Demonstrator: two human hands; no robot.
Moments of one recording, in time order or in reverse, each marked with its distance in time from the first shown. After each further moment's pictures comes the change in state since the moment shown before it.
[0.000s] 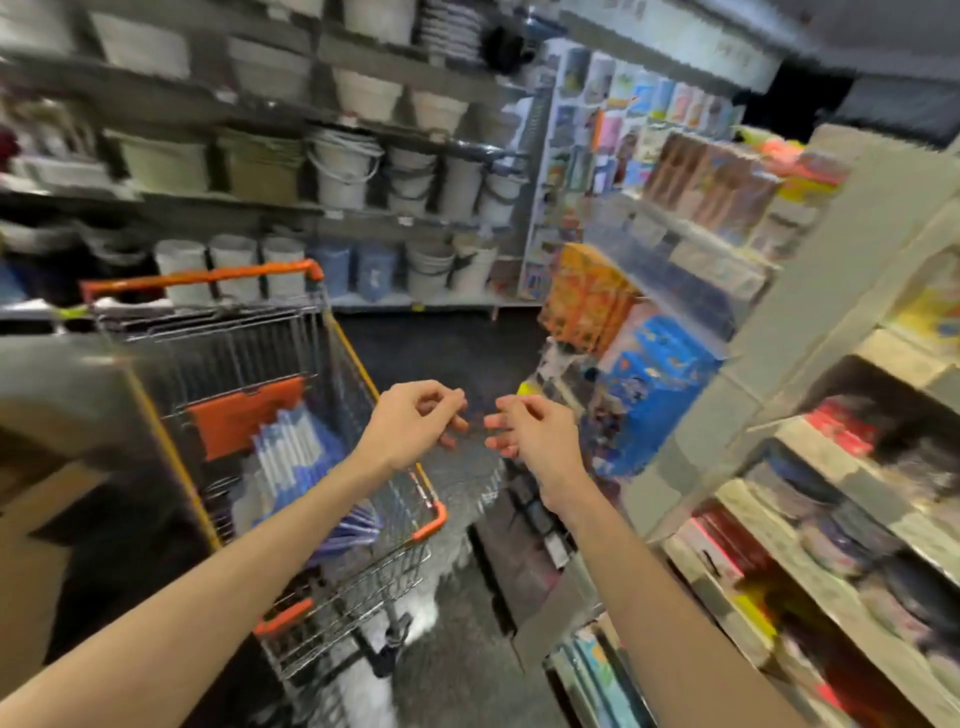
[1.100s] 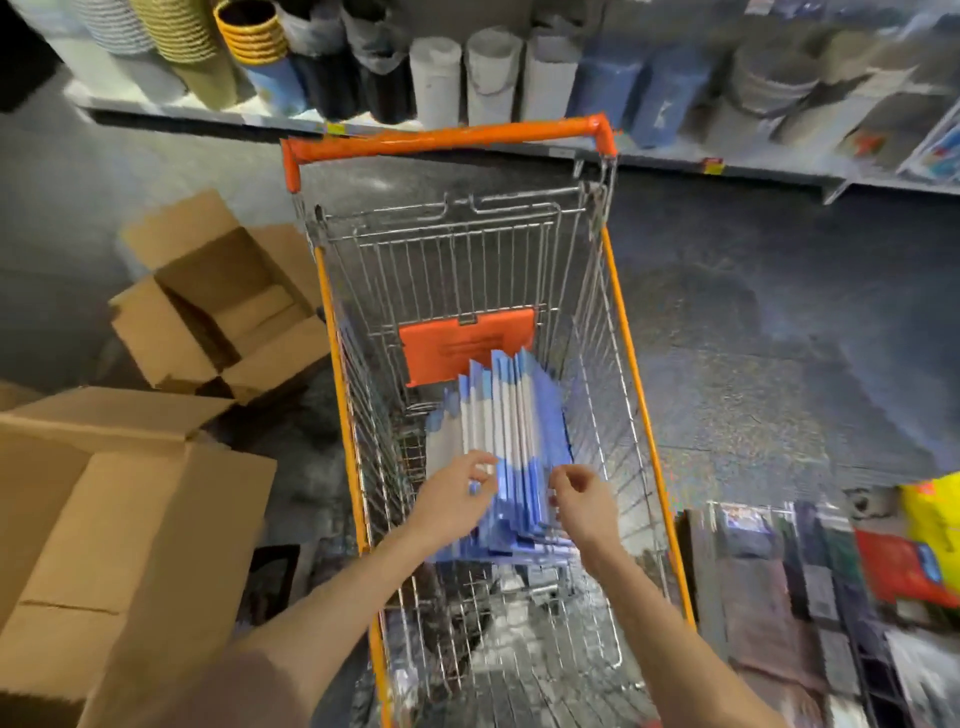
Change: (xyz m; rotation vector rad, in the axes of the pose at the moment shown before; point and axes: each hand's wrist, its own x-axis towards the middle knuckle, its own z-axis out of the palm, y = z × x) left_hand 0.146 -0.348 -0.201 0.290 0.081 -0.712; right_hand 0.259 0.249 0.326 -0.432 -0.411 0.414
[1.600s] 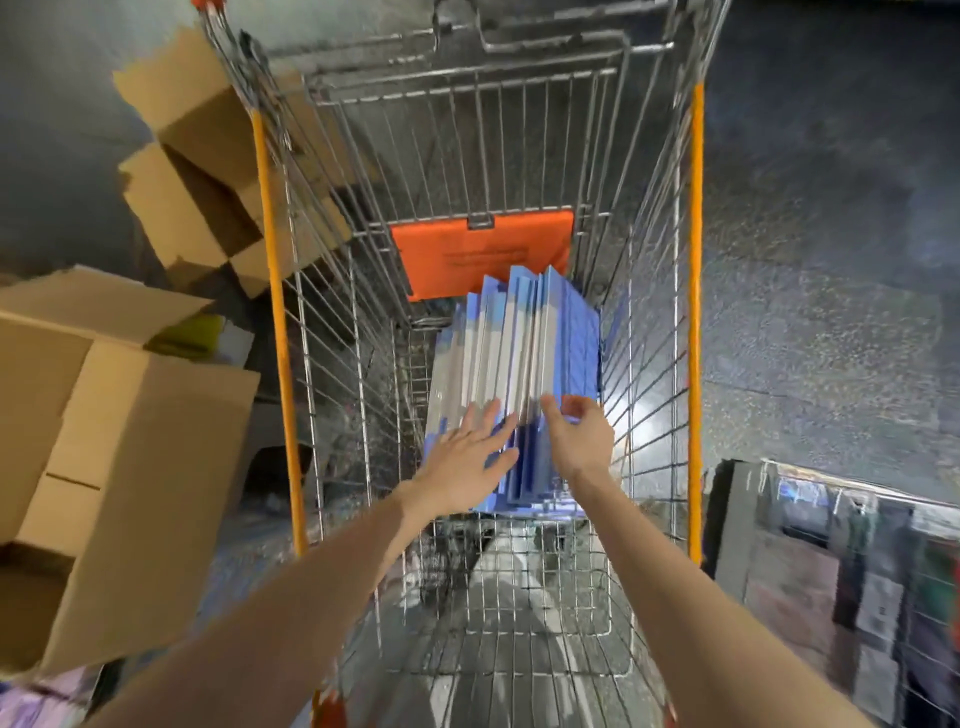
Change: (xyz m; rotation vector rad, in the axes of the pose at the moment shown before) left_hand 0.081 -0.047 0.068 0.471 -0.239 -0.099; right_hand 0.124 0.032 0.036 -0.084 -0.098 0.037
